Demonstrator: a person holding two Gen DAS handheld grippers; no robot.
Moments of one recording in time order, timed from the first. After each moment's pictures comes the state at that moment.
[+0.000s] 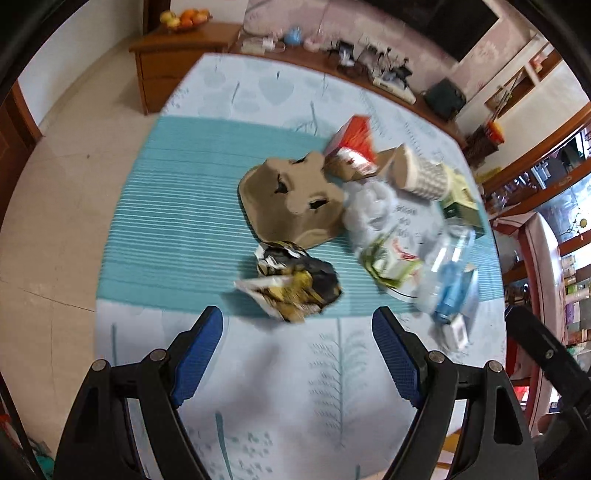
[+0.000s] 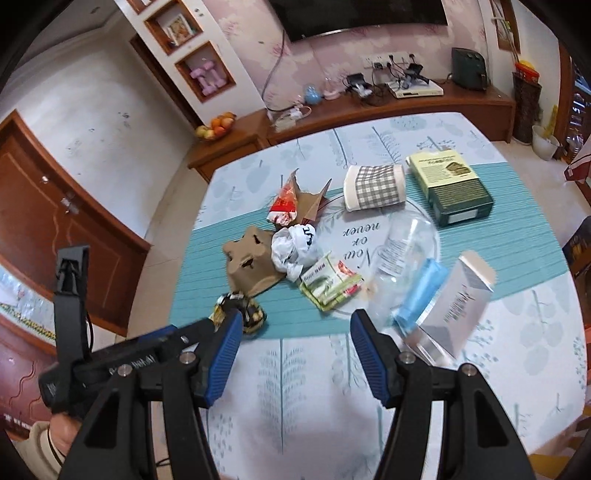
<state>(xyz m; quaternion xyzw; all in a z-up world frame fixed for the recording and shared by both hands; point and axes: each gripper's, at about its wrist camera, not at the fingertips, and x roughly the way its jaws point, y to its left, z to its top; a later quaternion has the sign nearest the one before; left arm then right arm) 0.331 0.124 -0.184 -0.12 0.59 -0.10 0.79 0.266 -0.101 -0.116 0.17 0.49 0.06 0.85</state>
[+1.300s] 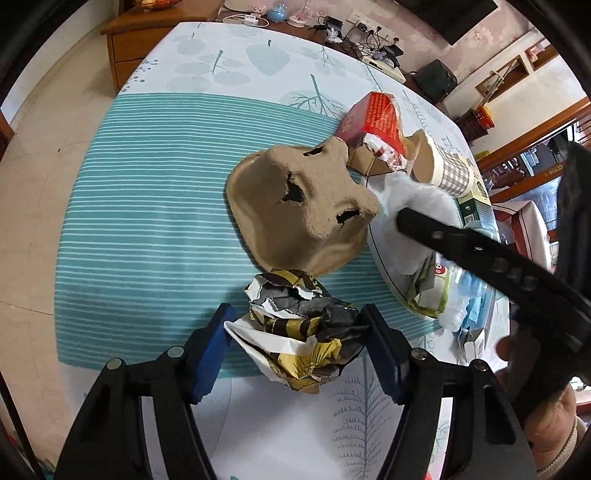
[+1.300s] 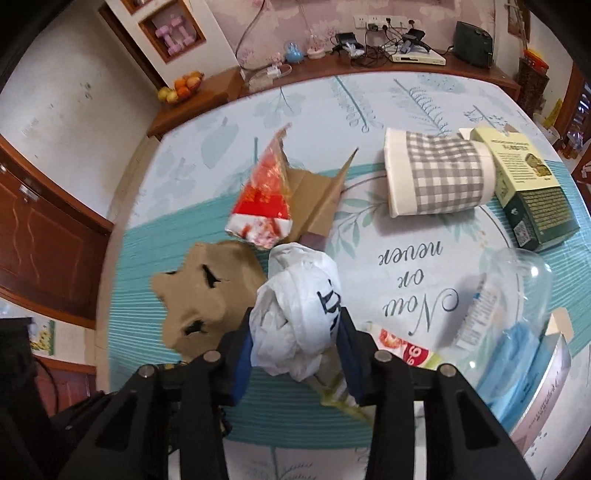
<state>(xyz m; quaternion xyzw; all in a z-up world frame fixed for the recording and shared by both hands) 0.377 0.129 -0.233 -0.13 0.61 -0.15 0.77 0.375 -0.063 -0.196 0.15 0.55 0.04 0.82</state>
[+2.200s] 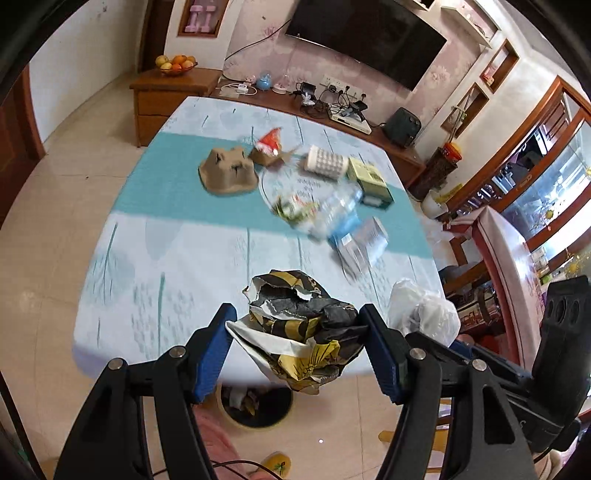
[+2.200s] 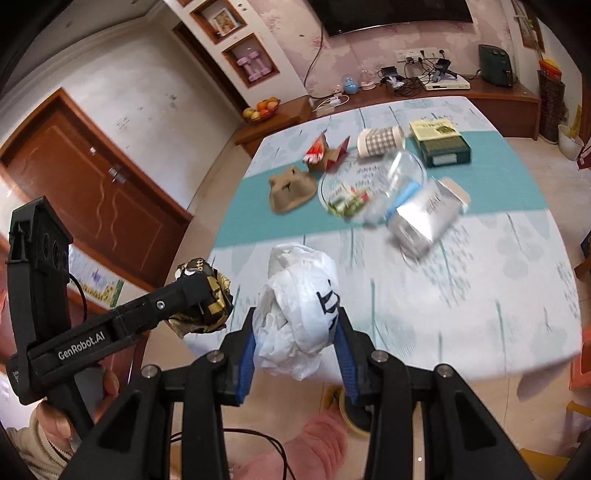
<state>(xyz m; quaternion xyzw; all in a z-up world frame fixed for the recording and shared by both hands) 0.105 0.060 -0.087 -0.13 0.49 -0.12 0.85 0.069 -0.151 -0.084 0.16 0.49 0.17 0.84</state>
